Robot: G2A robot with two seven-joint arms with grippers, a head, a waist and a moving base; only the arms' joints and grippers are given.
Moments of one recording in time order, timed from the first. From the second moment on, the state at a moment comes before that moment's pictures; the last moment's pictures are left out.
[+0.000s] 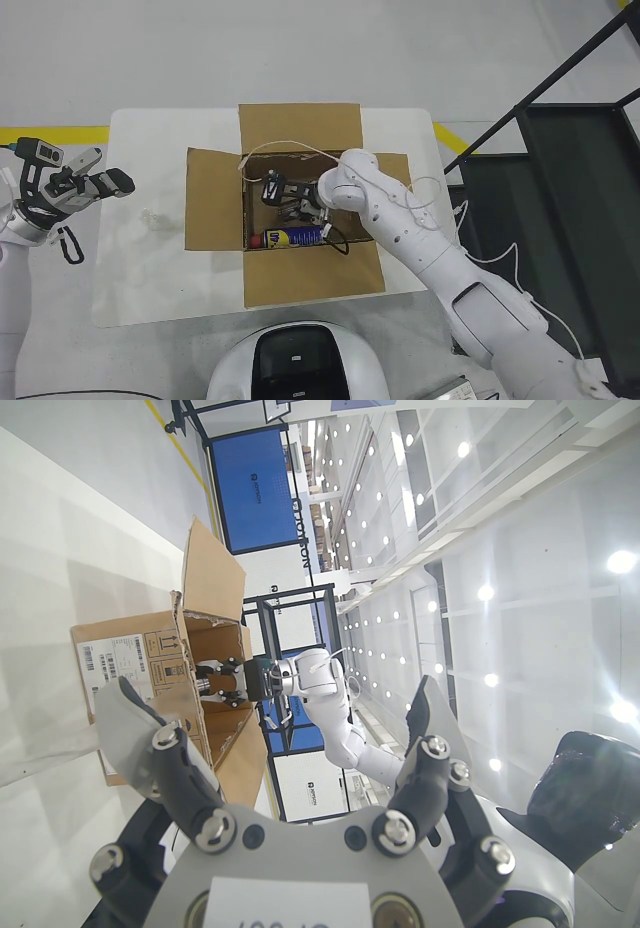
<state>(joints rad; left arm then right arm) 1.10 -0.92 -1.63 -1.23 -0.60 -0.27 -1.21 -0.72 -1.40 0.84 -1.20 -1.10 -0.67 1.05</state>
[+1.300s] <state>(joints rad) 1.10 -0.92 -1.63 -1.23 -0.60 -0.27 -1.21 -0.56 -1.50 0.64 -0.88 -1.12 -0.62 0.91</state>
